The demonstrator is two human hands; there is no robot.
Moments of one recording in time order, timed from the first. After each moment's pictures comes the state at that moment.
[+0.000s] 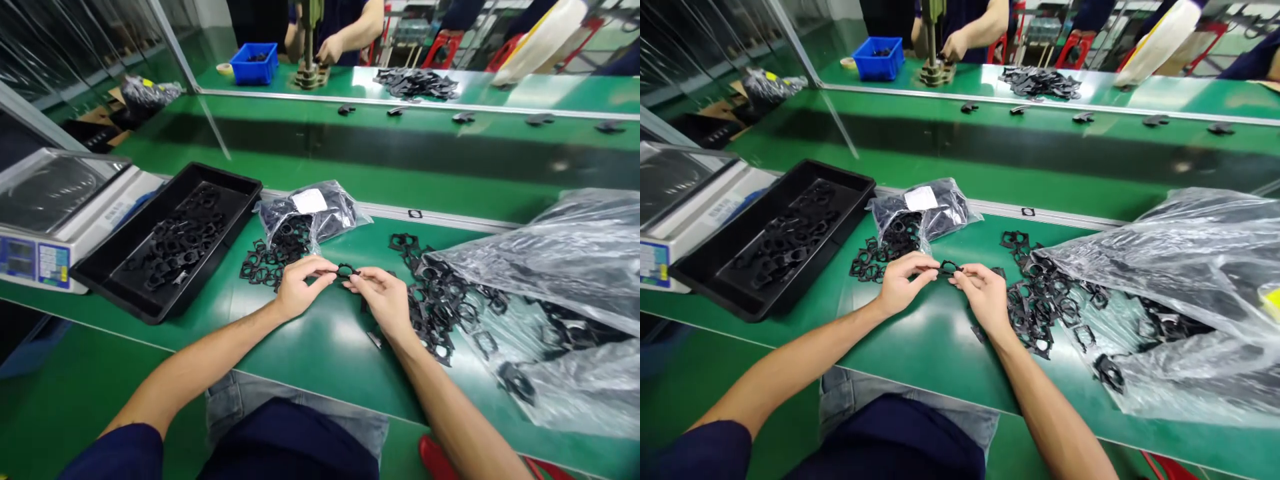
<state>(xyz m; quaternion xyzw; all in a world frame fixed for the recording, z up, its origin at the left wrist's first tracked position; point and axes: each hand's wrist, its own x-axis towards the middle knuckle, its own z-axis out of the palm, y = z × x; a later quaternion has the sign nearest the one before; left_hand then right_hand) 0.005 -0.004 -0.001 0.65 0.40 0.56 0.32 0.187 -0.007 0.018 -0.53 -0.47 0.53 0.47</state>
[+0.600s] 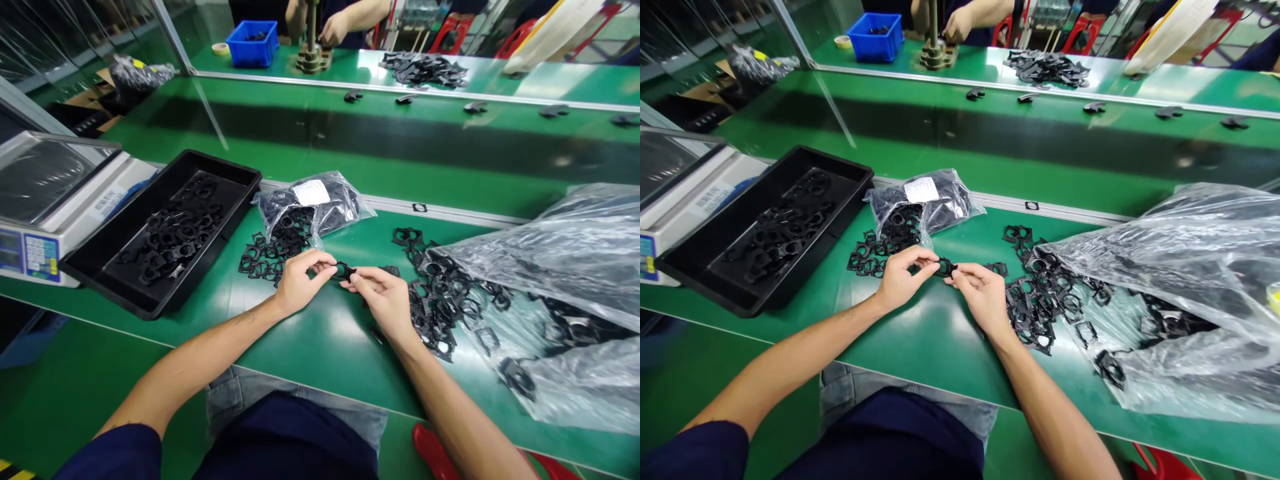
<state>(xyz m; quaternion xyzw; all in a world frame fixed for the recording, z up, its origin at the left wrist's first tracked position) 0.004 -0.003 -0.001 0.66 0.44 0.54 0.29 0.180 -0.015 0.022 -0.52 -0.48 0.53 0.46</state>
